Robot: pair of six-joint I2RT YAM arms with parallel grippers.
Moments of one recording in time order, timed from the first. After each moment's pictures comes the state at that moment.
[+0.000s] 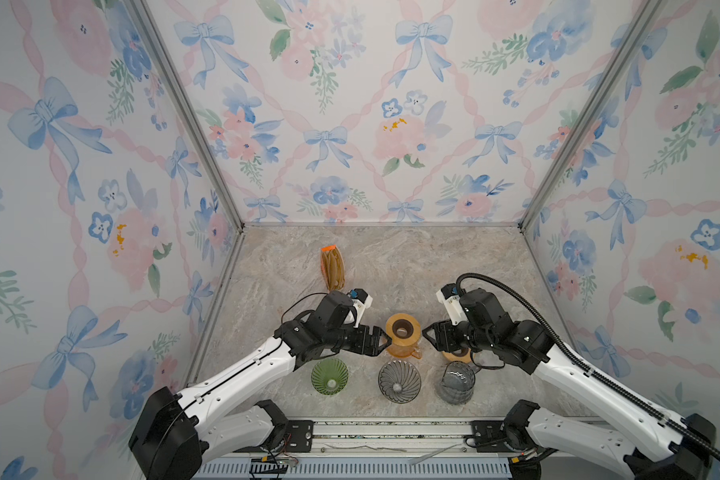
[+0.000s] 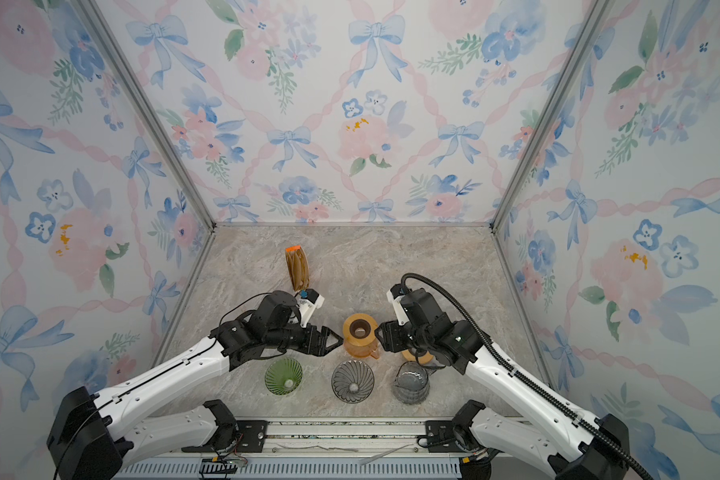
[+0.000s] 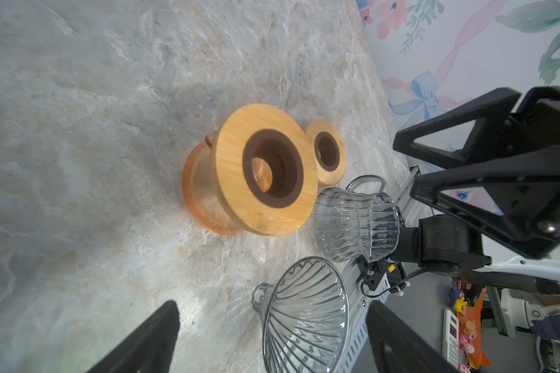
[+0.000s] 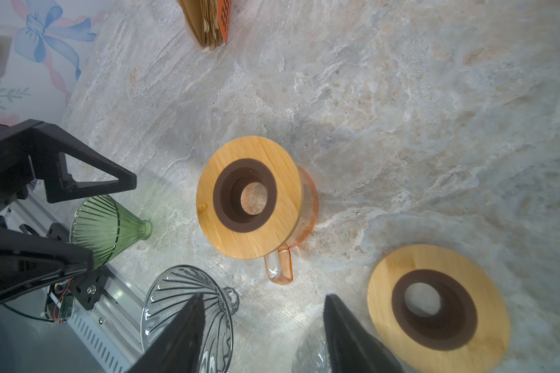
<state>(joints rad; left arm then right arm) -0.74 1.08 0.76 -0.46 0.34 -0.54 0.74 0.99 0.86 -0.69 -0.10 0.44</state>
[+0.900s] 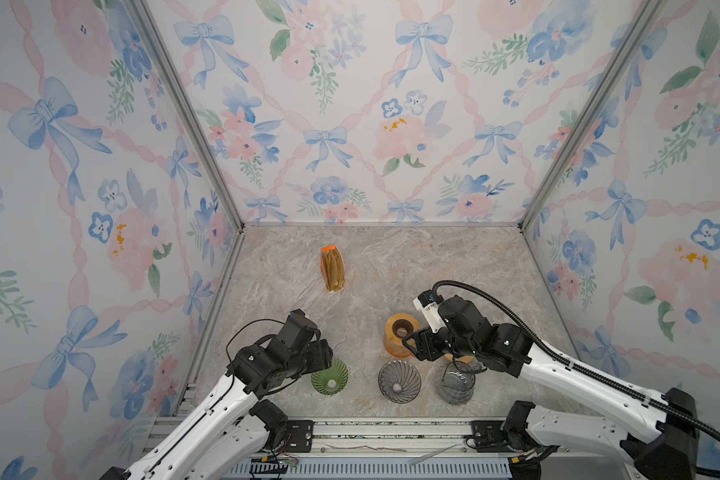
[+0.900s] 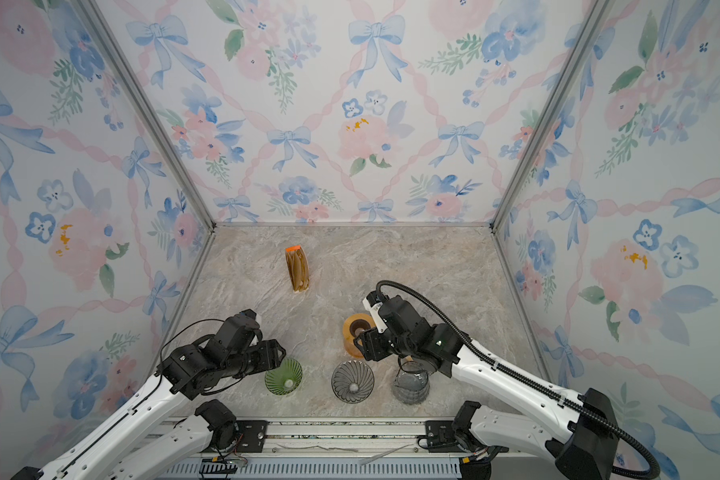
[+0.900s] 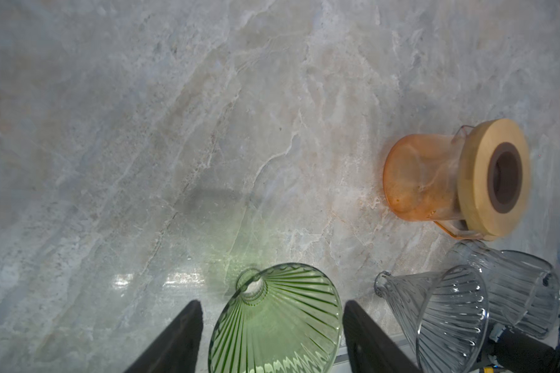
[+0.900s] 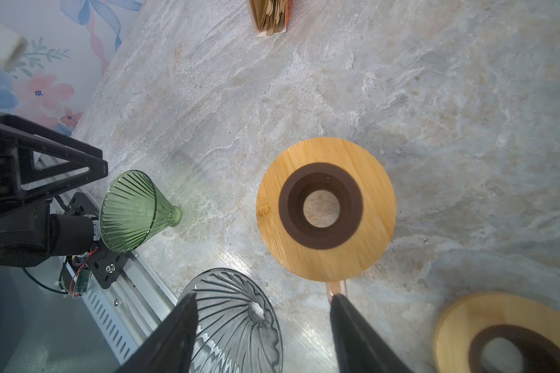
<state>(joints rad) -0.61 0.72 0.65 -0.96 0.00 -0.83 0.90 1.08 0.86 -0.57 -0.07 0.45</state>
